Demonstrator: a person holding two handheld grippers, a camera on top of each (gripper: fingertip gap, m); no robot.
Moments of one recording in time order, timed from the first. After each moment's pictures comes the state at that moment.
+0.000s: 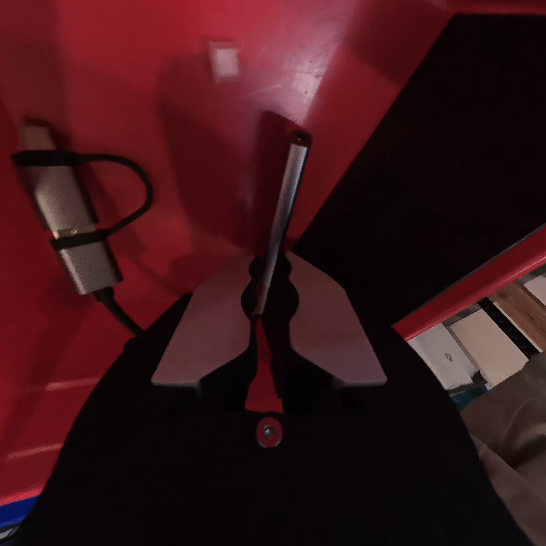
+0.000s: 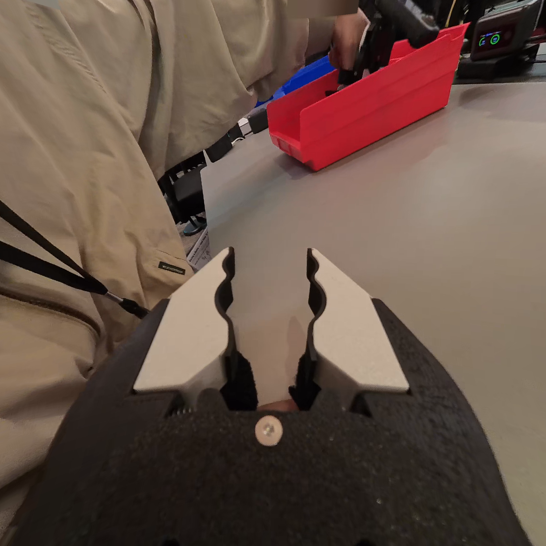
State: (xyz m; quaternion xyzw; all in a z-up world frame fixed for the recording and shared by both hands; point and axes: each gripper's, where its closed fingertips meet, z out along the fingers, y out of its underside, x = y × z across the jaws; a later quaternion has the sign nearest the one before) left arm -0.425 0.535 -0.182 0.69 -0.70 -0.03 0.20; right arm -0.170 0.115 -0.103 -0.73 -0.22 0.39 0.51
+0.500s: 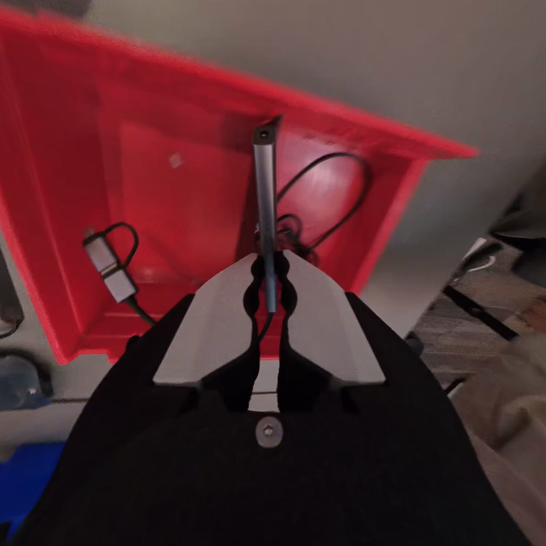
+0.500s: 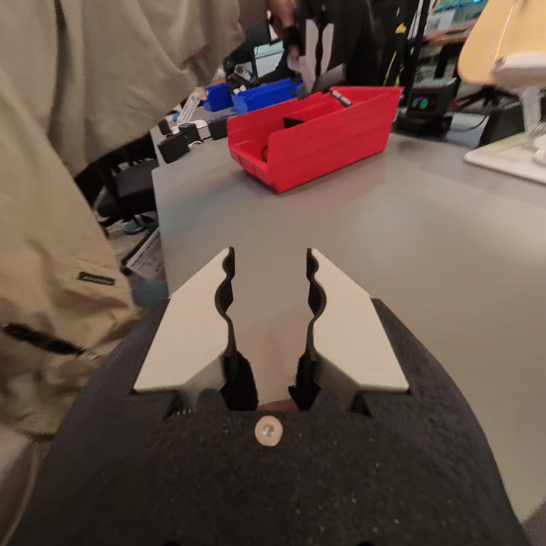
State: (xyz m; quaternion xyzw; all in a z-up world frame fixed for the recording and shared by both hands) left arm -0.388 0.492 -0.068 0.66 -0.75 0.07 0.07; right arm -0.167 0.142 -0.087 -0.74 -0.23 0.29 0.57
